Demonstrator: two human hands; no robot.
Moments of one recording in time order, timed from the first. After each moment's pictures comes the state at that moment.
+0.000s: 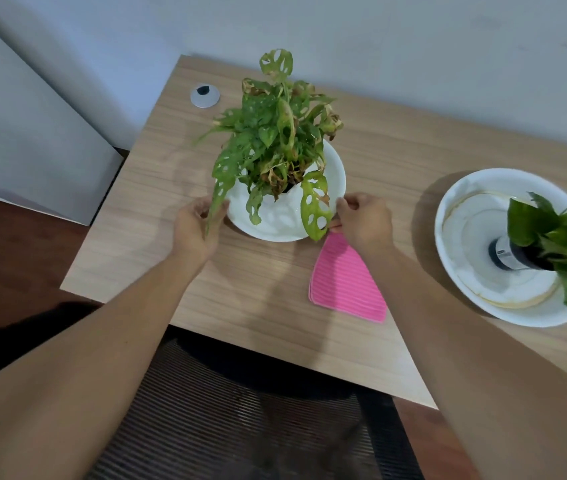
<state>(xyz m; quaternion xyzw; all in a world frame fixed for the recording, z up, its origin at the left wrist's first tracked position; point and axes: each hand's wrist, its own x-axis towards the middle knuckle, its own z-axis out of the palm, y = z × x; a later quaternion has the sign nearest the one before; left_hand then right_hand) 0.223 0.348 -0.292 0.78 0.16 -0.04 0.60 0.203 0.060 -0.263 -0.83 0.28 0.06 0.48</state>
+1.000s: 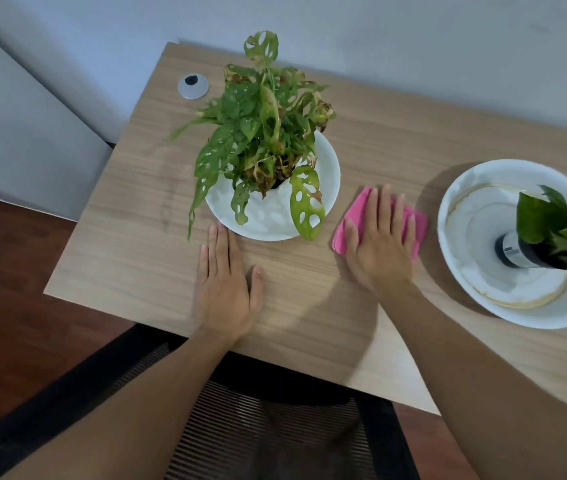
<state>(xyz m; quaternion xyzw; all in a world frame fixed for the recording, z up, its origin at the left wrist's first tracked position) 0.113 0.304 -0.337 0.99 -0.04 0.00 0.10 0.150 0.031 -0.319 -0.98 0.16 0.04 0.11</state>
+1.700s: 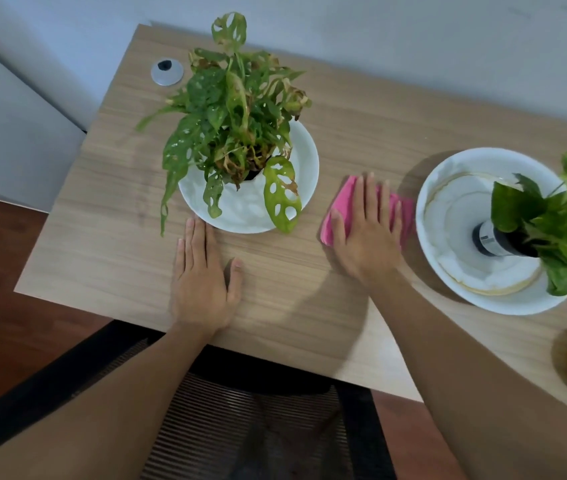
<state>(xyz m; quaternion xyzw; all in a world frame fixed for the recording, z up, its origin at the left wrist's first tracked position) 0.114 0.305 -0.335 0.99 -0.04 -0.01 0.11 0.149 0.013 -0.317 -0.98 0.15 0.04 0.11</state>
